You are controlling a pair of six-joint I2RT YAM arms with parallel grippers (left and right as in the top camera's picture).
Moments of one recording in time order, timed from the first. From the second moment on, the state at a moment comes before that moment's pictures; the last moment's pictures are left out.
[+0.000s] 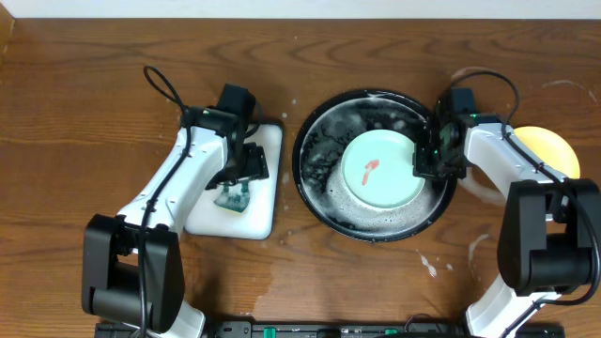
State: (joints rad) left arm -0.25 1.71 1.22 -0.98 -0.04 -0.46; right arm 0.08 1.88 1.17 -0.75 -0.11 0.16
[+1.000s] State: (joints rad) left arm -0.25 1.66 0.89 -0.58 -0.12 -0.39; right arm 0.08 1.88 1.17 -0.74 -0.10 0.12
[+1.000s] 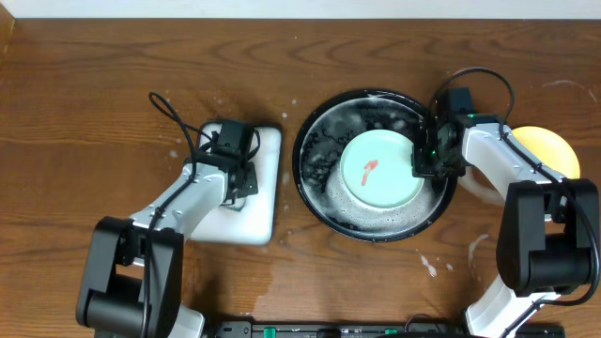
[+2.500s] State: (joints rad) left arm -0.62 1.84 1.24 -0.47 0.21 -0.58; right arm 0.08 1.88 1.17 -0.74 -0.10 0.12
